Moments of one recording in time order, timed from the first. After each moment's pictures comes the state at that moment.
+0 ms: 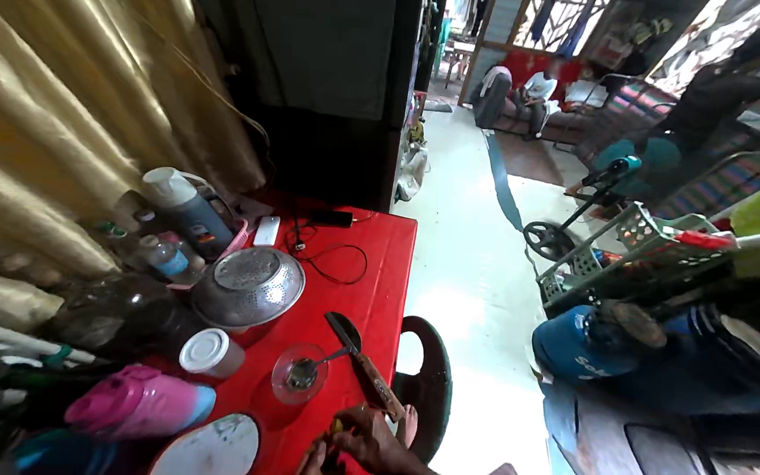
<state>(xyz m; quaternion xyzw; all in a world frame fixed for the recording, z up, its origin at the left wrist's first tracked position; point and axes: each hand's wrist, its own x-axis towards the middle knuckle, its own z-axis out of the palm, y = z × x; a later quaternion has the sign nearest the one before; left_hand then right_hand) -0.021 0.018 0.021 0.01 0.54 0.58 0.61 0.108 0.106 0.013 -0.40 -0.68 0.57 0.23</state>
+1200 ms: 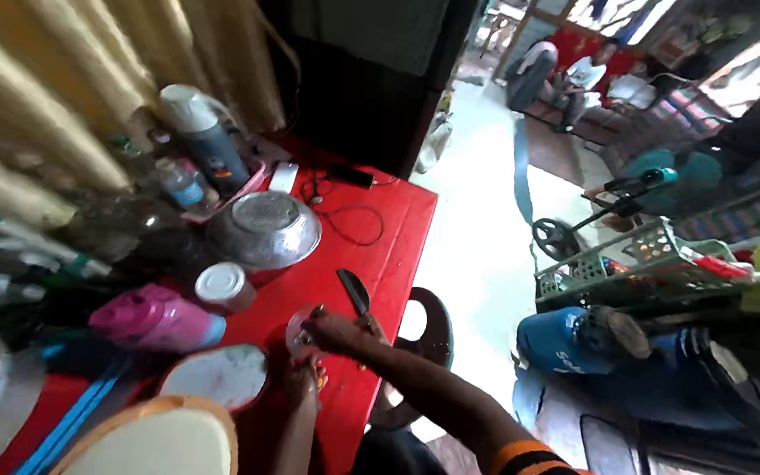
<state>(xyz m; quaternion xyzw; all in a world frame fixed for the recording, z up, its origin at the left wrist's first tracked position) -0.051 0.093 0.010 -0.02 0.72 0.51 0.48 -0.003 0.216 0.052 -0.28 -0.89 0.35 -0.09</state>
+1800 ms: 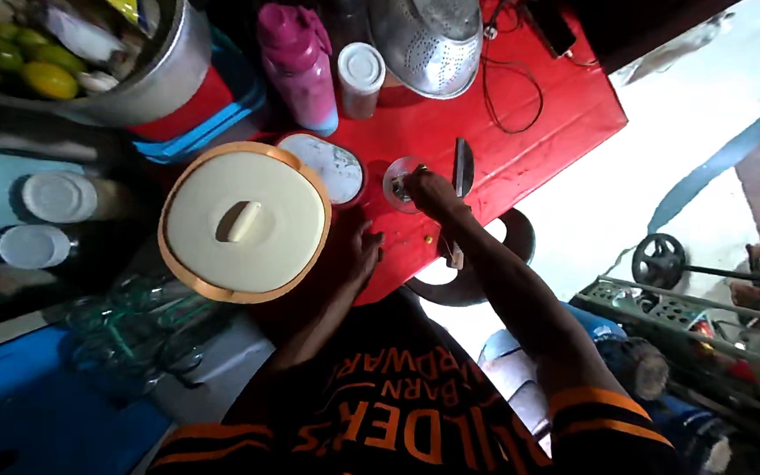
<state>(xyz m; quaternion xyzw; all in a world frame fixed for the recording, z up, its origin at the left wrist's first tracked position) -0.036 -0.013 -0.028 0.06 0.72 0.50 0.48 -0.010 0.221 0.017 -0.21 -0.93 0.21 -0.22</state>
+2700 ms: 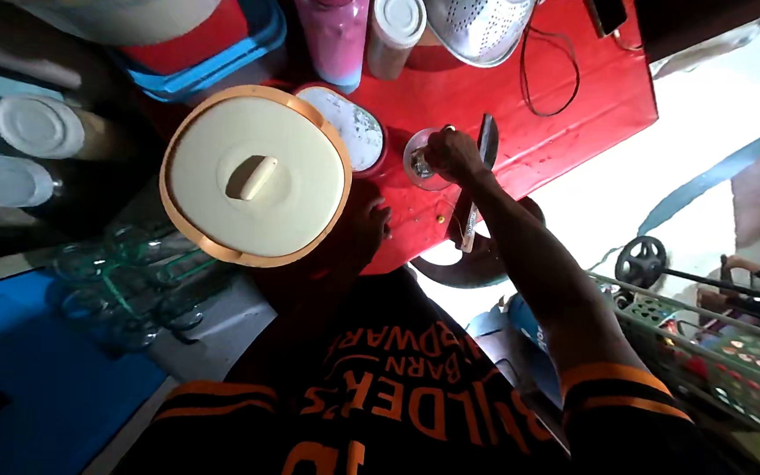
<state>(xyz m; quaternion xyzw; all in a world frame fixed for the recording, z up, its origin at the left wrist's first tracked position) -0.048 -0.008 0.015 -0.06 0.67 0.51 0.53 -0.037 0.235 0.025 -0.22 -0.93 0.17 -0.24</state>
